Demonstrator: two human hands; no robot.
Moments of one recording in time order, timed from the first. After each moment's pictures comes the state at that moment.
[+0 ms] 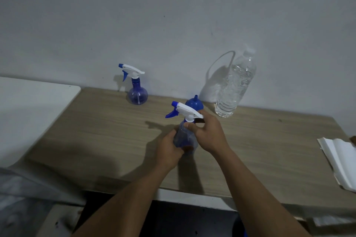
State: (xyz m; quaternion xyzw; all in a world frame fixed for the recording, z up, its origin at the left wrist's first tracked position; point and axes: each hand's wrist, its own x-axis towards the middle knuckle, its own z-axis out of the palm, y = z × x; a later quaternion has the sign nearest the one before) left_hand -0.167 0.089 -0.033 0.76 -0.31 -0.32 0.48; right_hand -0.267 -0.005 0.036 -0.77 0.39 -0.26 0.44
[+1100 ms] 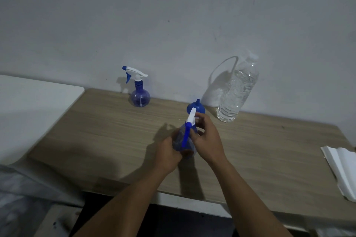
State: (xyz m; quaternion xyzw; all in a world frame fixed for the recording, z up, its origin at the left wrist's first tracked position) left_hand -0.164 0.089 -0.038 0.76 -0.31 -0.31 0.48; right_hand -0.264 0.006 0.021 -0.72 0.35 -0.33 0.50
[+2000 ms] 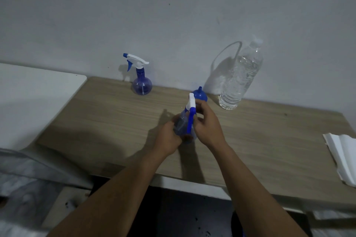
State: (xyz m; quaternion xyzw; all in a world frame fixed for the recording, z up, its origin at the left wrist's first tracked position) left_hand -0.157 0.094 -0.016 0.79 -0.34 -0.32 0.40; right_hand -0.262 0.004 0.024 -0.74 0.32 -0.31 0.50
